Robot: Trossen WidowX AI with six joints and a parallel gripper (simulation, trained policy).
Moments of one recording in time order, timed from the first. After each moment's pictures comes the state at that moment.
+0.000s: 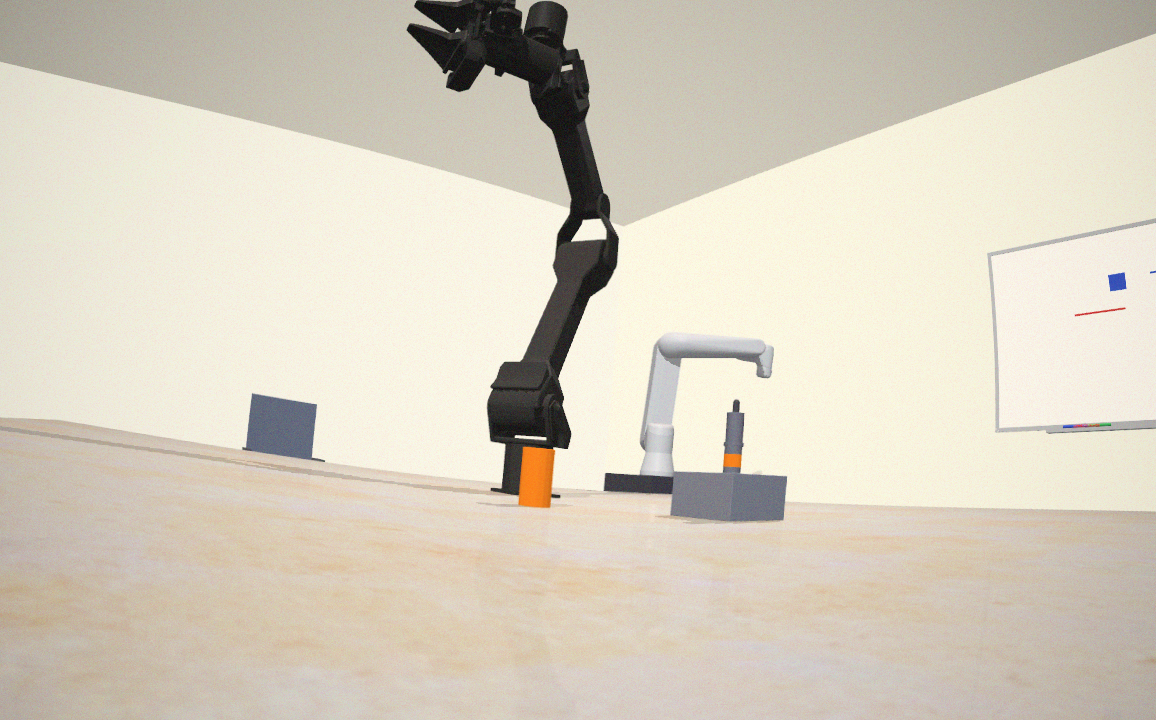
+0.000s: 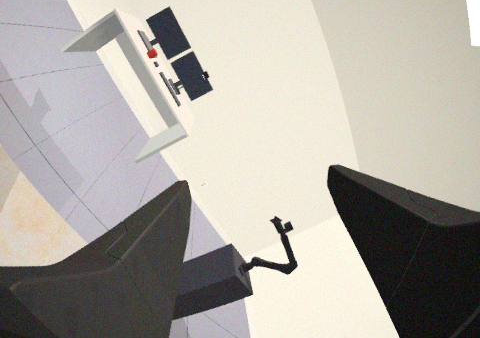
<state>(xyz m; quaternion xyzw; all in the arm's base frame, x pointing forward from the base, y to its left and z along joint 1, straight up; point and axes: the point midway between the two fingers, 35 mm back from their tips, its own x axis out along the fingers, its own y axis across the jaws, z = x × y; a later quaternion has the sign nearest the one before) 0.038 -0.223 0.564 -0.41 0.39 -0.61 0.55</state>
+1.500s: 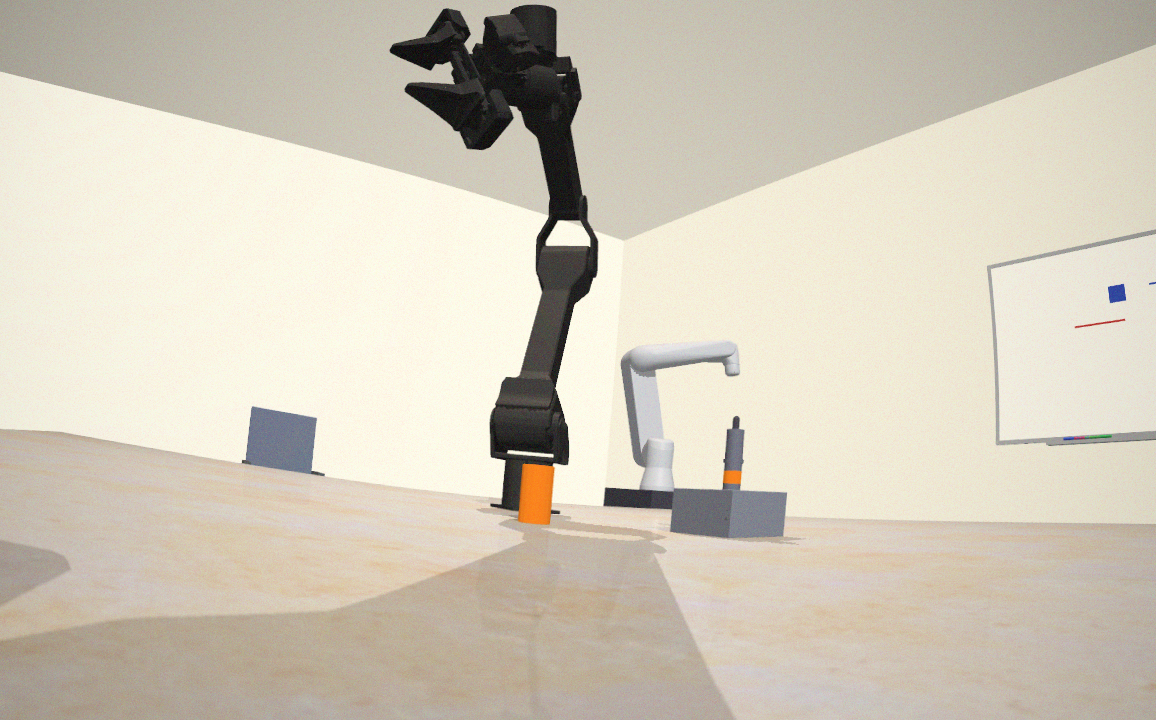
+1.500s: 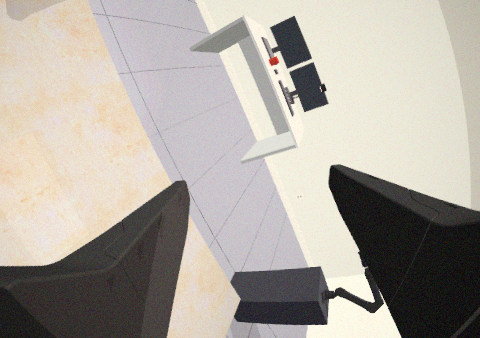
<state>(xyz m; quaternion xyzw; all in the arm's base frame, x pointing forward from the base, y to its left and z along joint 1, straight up) 0.133 -0.248 0.441 -0.34 0.45 -0.45 0.69</state>
